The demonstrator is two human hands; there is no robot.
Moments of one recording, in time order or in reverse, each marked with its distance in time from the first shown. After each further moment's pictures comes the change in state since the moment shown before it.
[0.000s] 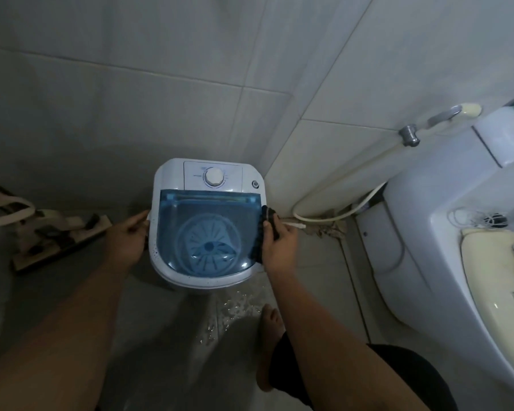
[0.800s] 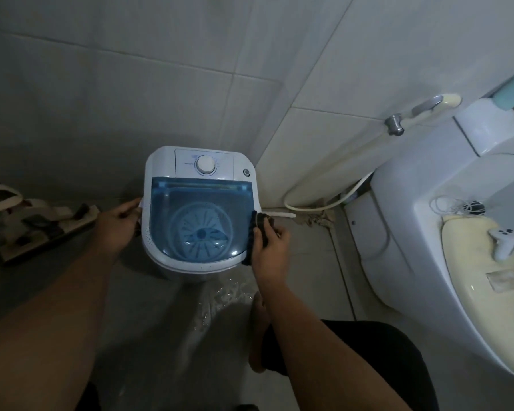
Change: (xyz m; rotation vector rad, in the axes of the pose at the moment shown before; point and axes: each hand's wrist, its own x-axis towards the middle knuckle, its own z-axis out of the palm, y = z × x) left_hand 0.009 -0.008 -0.011 -0.107 -0.105 -0.080; right_hand -0.053 -0.001 -0.019 -0.135 0.026 -0.071
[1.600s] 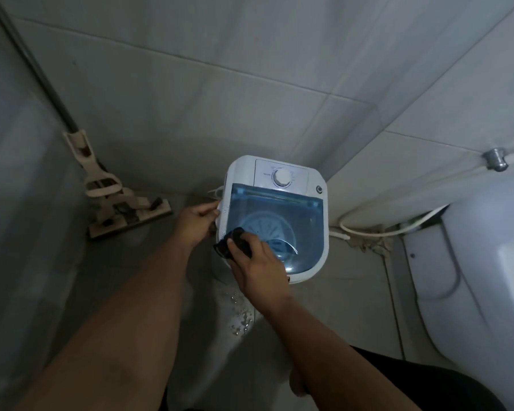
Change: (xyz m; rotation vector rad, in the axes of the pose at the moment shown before) left_hand 0.018 -0.009 -0.010 -0.169 -0.099 -0.068; right_hand -0.061 -0.083 0.075 -0.434 -0.363 -0.870
